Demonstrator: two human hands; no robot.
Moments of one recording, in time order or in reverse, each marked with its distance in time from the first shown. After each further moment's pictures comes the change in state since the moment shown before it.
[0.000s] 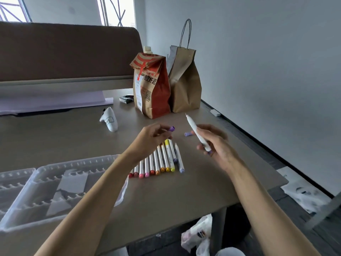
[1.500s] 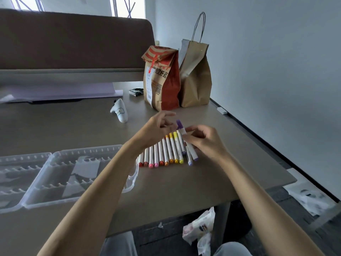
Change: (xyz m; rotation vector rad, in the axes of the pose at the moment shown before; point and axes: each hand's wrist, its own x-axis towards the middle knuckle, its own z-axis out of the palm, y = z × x) left_hand 0.004 -0.007 -0.018 0.116 -0.072 -0.019; right_hand 0.006 0.015 0.036 -0.428 -0.092 -0.076
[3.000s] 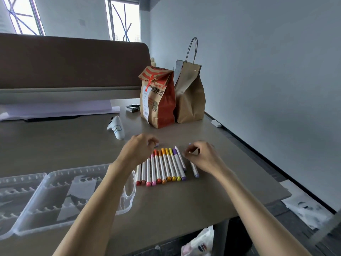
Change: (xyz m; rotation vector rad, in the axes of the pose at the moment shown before) left_hand 0.003 -0.025 -0.025 0.517 0.194 0.029; right_hand 0.020 0.013 -0.010 -0.650 0.077 -0.020
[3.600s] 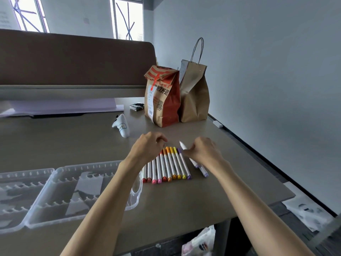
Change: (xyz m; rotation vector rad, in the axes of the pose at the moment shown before) left_hand -0.003 0.011 0.000 -0.105 -0.024 -0.055; right_hand 0.013 -0.032 0.004 -0.237 -0.031 0.133
